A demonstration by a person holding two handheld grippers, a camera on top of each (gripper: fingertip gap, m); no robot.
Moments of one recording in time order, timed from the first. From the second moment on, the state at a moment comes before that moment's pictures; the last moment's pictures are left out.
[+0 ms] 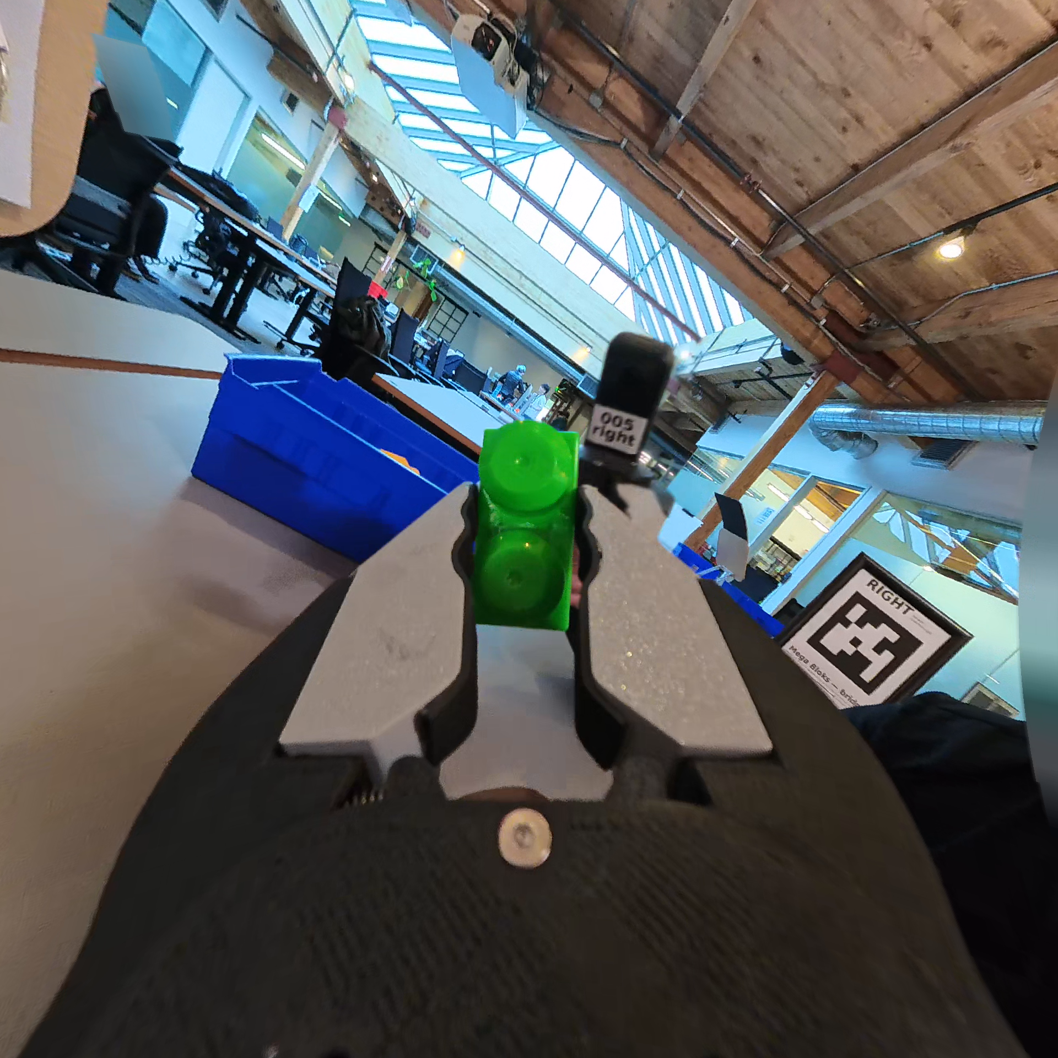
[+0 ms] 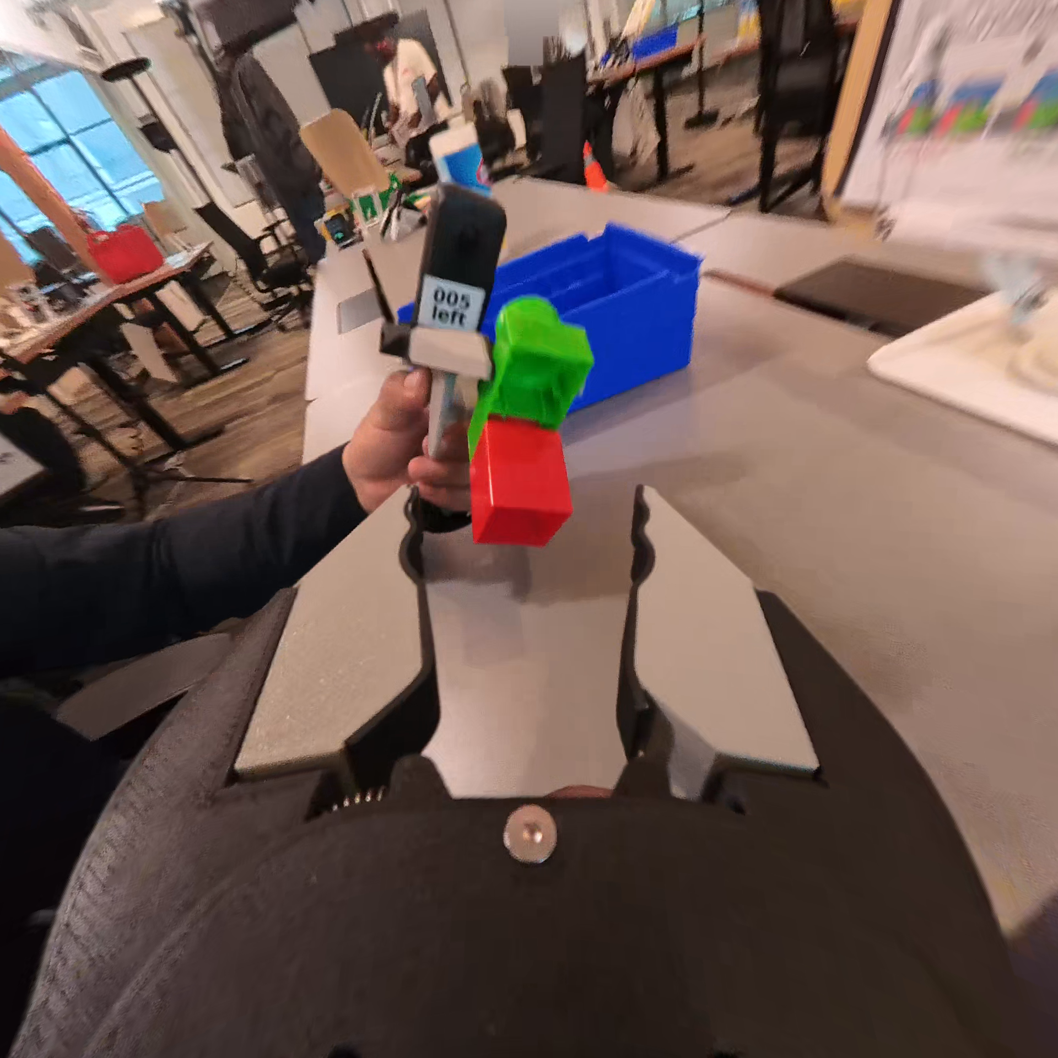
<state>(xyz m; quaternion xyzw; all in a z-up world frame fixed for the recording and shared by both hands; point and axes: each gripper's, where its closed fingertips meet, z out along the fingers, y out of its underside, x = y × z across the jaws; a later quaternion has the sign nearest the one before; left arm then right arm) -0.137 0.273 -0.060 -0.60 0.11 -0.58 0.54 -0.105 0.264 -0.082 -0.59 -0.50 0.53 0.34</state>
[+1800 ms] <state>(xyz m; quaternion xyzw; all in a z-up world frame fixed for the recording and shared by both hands) -0.081 0.241 -0.083 -0.62 0.26 -0.54 0.50 -0.101 0.241 -0.076 -0.59 -0.50 0.58 0.27</state>
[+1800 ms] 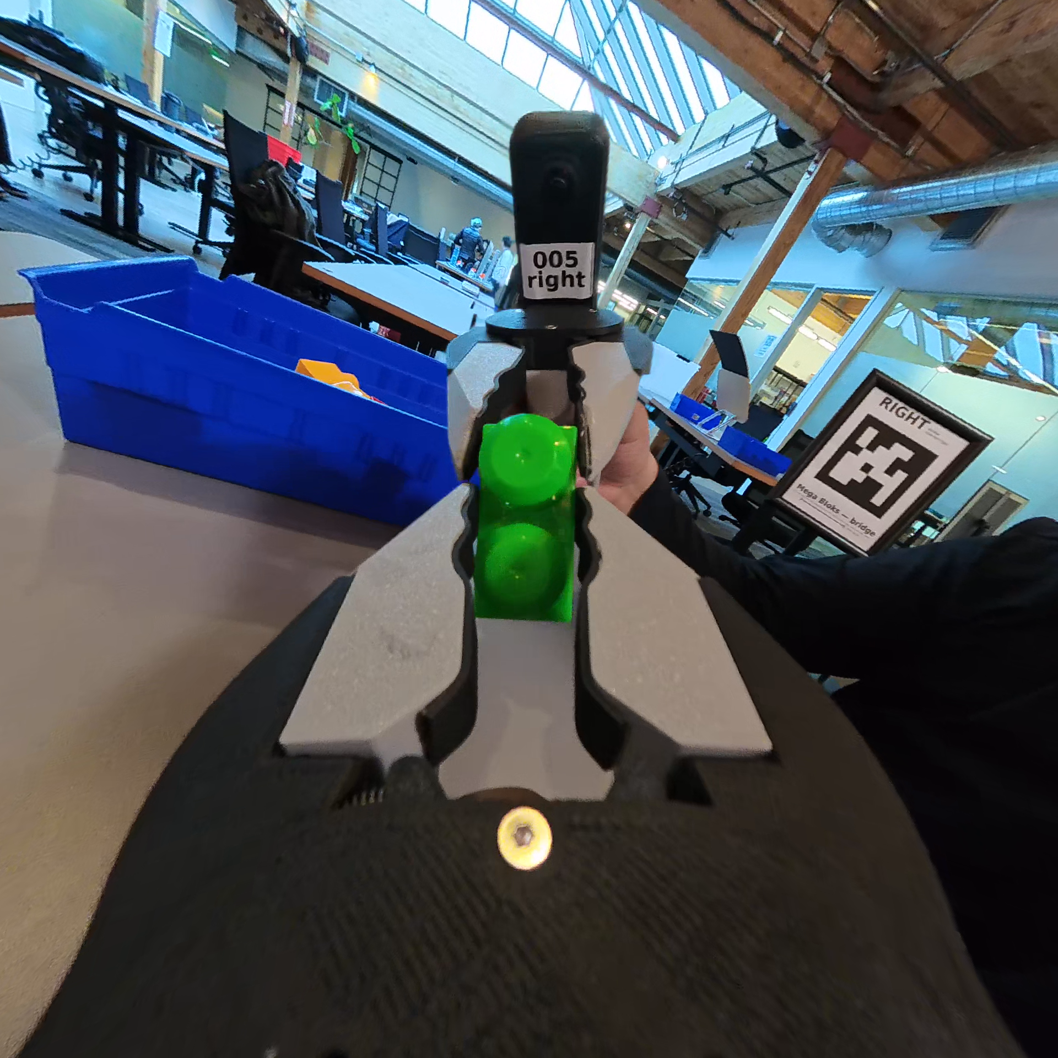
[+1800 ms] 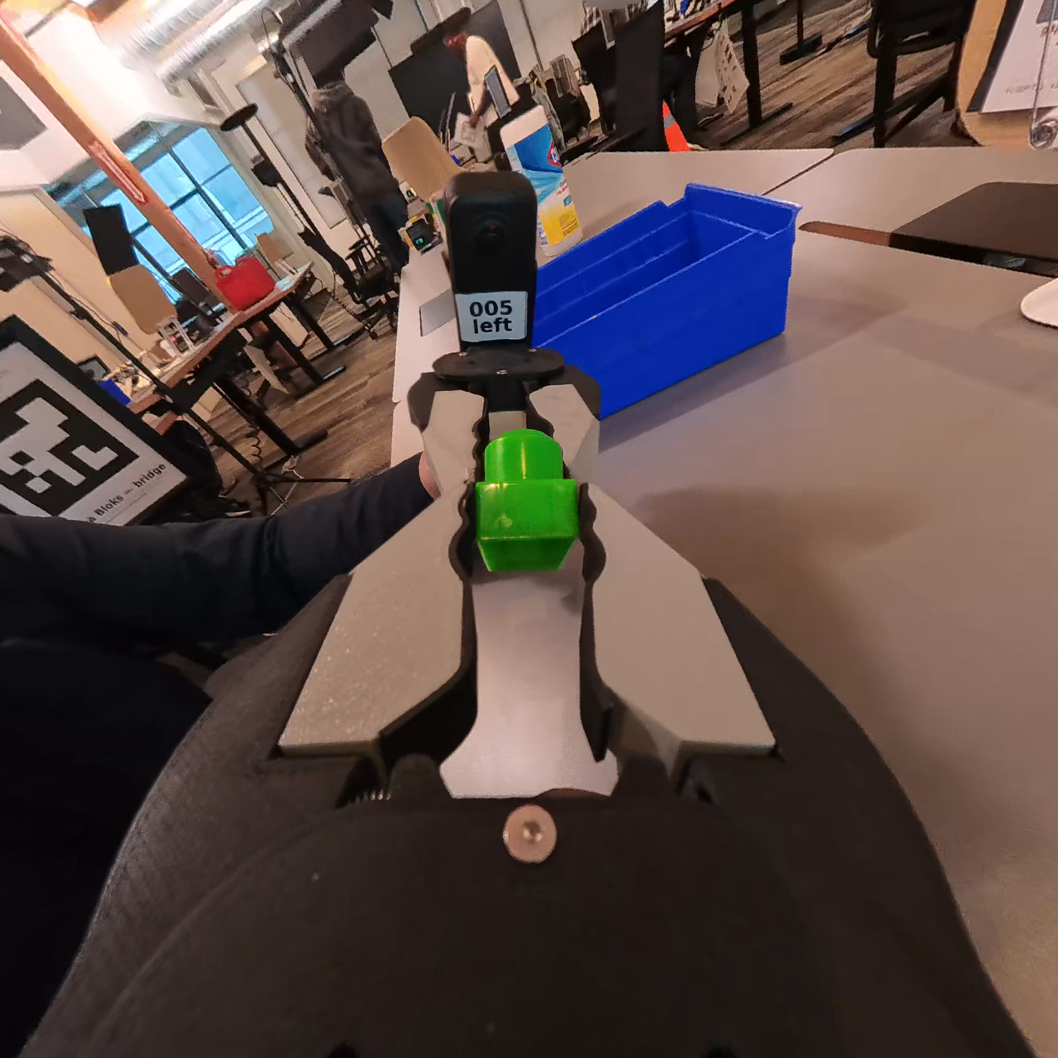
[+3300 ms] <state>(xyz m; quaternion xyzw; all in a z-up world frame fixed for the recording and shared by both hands) -0.345 0.185 -0.180 -0.94 0.02 0.09 0.32 0.058 0.360 -0.198 -0.87 -0.43 0.04 0.24</state>
